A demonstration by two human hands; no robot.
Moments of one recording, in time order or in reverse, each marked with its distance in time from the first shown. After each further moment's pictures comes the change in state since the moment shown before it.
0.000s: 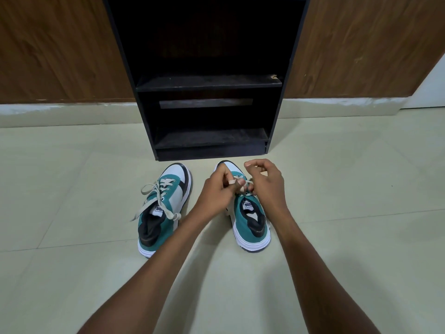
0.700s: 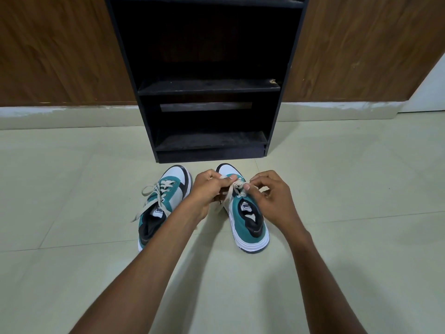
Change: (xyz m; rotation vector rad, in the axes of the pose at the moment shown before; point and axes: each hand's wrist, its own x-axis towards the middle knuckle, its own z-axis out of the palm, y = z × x) left_hand 0.013 0.009 -0.013 -0.348 0.059 -0.419; right_hand -0.010 0.022 -0.031 -0.302 -0.157 -0.350
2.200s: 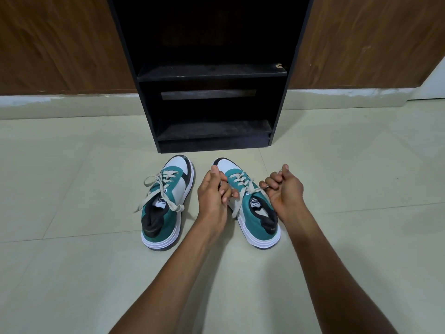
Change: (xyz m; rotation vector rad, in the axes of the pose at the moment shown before) left_hand -0.026 -0.042 0.018 -0.684 0.043 0.152; right_hand 0.018 0.011 0.009 1.307 0.287 0.780
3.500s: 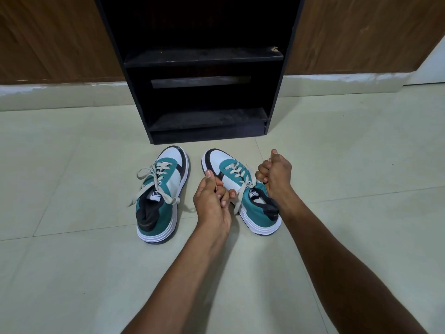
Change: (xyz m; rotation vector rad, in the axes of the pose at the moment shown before) left_hand -0.023 -0.008 0.001 -0.142 0.217 -0.100; right_hand 0.026 0.012 0.006 -0.406 0.143 -0.130
